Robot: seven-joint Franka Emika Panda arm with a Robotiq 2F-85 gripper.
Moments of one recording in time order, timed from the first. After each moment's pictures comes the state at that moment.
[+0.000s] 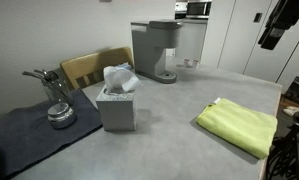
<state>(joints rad) 0.09 -0.63 -0.11 -2.76 0.08 2.27 -0.19</state>
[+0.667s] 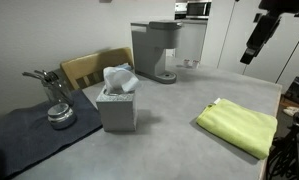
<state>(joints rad) 0.01 -0.48 -0.07 -2.78 0.01 2.46 -0.03</state>
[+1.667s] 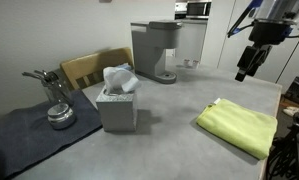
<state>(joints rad) -0.06 -0.25 -0.17 -2.77 0.15 2.59 -0.17</state>
